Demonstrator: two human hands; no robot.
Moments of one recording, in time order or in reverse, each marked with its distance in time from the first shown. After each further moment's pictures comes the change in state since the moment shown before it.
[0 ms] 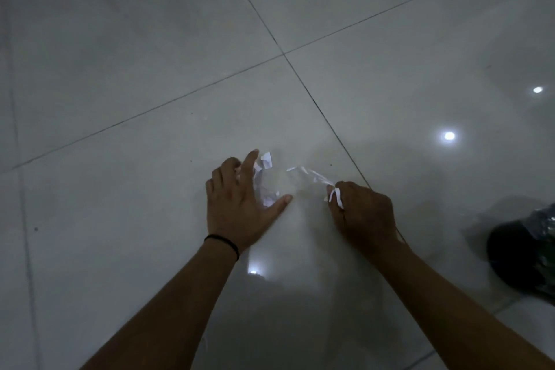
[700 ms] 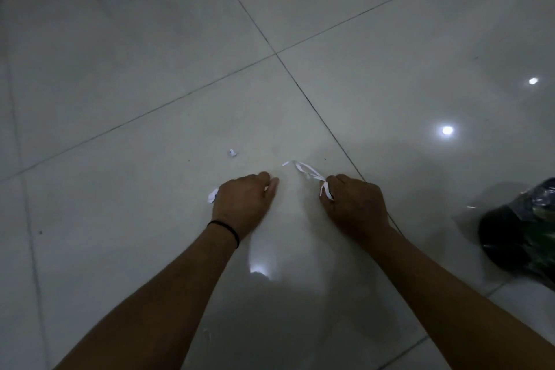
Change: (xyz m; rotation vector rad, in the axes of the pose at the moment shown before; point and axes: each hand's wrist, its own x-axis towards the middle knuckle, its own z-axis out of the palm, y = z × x) left_hand 0.012 0.005 0.005 -0.007 -0.091 0.245; right_hand 0.003 -0.002 0.005 -0.065 -0.073 0.013
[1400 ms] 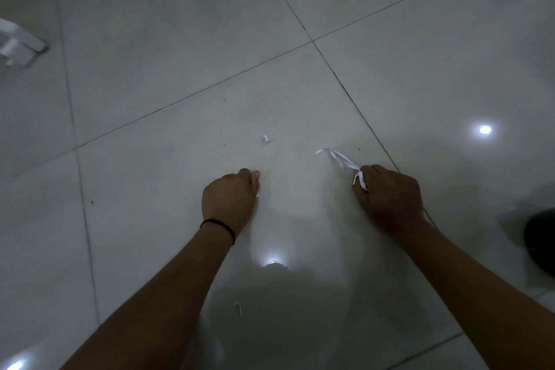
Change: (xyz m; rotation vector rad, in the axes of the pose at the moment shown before) left_hand -0.039 -0.057 -0.019 0.120 -0.134 -0.334; right_hand -0.003 0.001 0.001 0.001 0.026 -0.019
